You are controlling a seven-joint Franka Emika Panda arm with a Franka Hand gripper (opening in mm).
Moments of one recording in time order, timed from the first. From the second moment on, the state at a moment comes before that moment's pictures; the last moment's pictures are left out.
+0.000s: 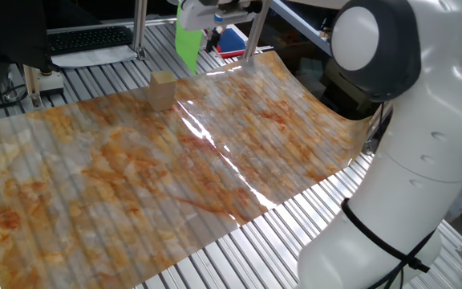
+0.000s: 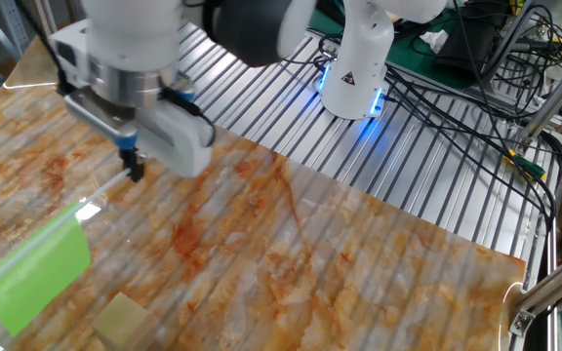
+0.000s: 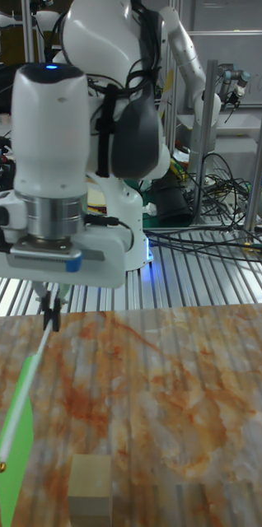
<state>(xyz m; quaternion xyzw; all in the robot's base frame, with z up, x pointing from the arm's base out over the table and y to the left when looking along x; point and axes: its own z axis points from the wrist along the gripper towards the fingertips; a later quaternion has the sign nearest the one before) 0.634 -0.086 0.336 0.02 1.00 -0.05 0.06</state>
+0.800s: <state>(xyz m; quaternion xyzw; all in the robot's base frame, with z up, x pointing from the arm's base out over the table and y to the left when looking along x) 0.615 -0.013 0.332 0.03 1.00 -0.04 0.06</state>
